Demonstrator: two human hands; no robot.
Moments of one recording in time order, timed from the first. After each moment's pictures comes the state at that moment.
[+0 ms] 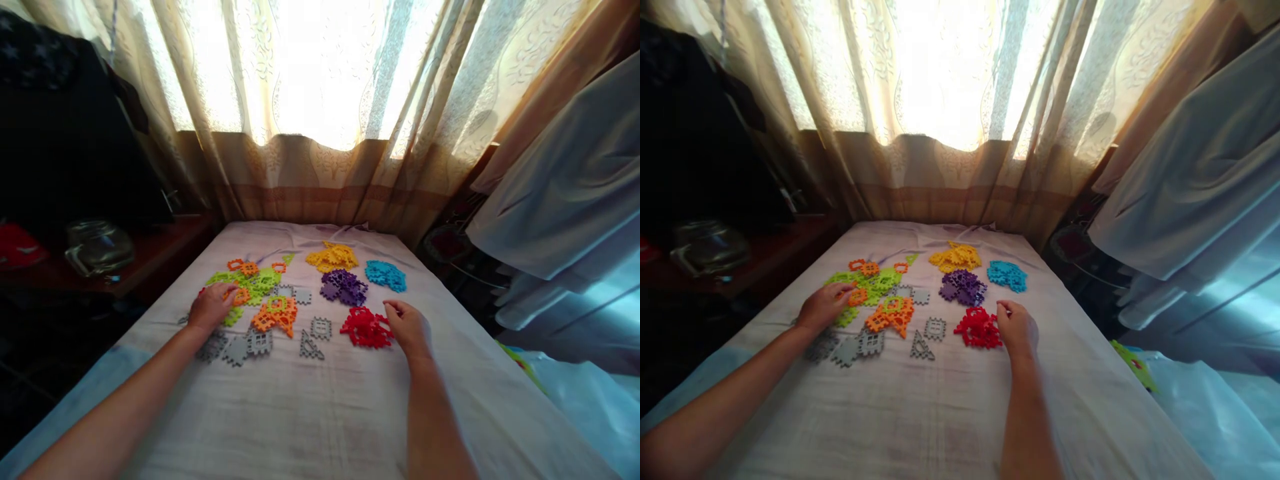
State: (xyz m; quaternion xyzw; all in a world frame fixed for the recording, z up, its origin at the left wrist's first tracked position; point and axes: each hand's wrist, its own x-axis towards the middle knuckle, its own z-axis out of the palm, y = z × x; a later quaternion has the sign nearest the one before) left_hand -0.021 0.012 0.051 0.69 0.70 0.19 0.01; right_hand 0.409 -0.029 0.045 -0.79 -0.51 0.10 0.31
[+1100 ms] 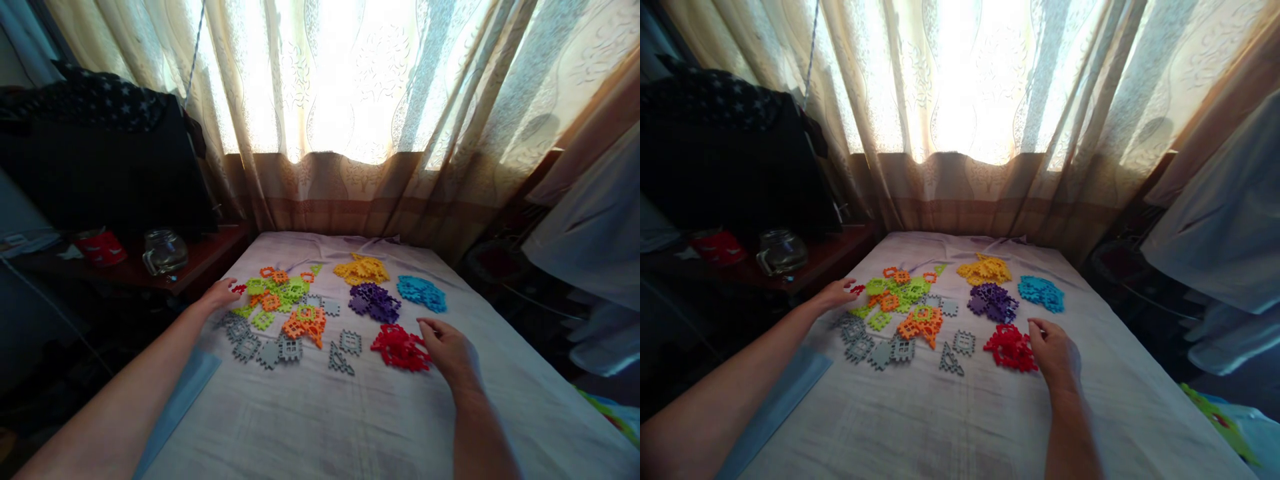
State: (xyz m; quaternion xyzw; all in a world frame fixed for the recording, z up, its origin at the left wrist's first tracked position) left_hand -0.096 0.036 0.086 0.54 0.80 0.18 0.18; right_hand 0.412 -0.028 0.041 -0.76 -0.55 0.08 0.34
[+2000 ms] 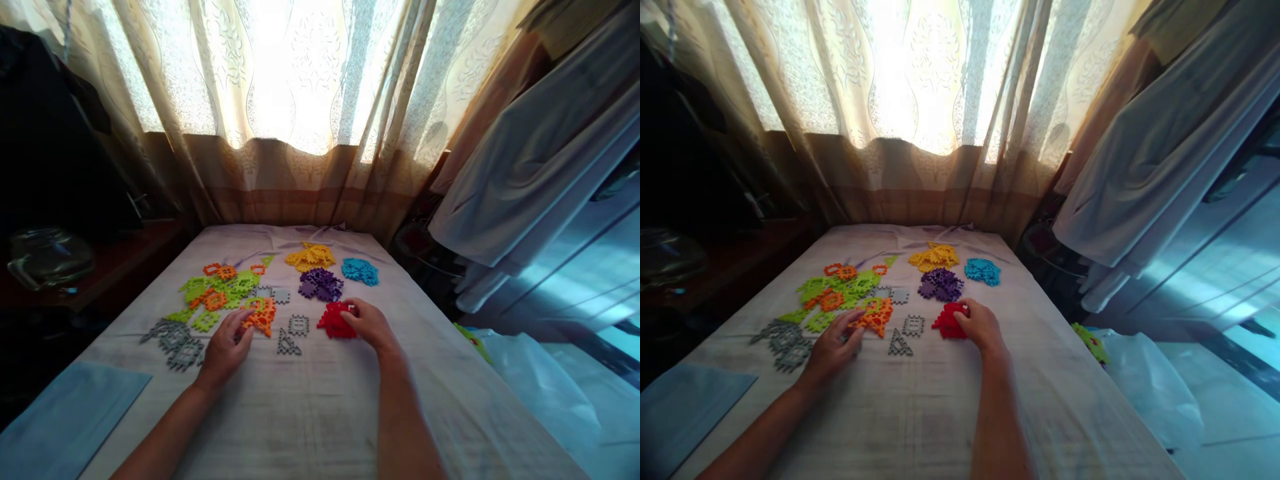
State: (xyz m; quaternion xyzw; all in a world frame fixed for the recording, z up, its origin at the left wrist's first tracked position) left_hand 0.069 -0.054 0.017 0.68 0.56 0.43 0.19; right_hand 0.395 -0.044 0.058 -0.71 -0.64 0.20 0.22
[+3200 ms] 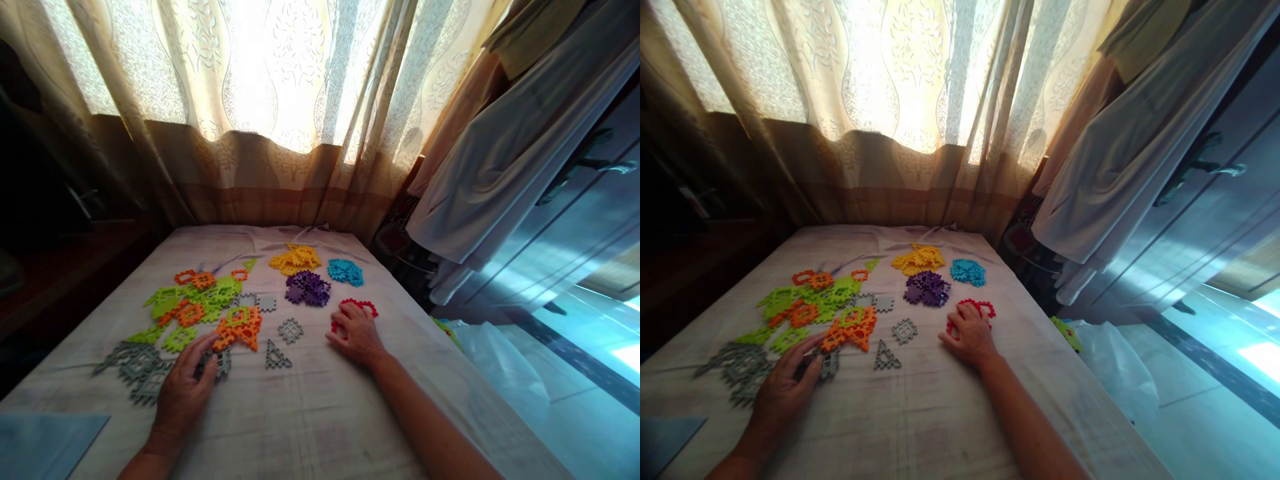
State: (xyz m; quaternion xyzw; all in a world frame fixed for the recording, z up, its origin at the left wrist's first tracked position) left_hand 0.035 -0.063 -0.015 0.70 0.57 0.44 0.02; right_hand 0.412 -0.050 0.016 -0.64 -0.75 -0.03 0.16
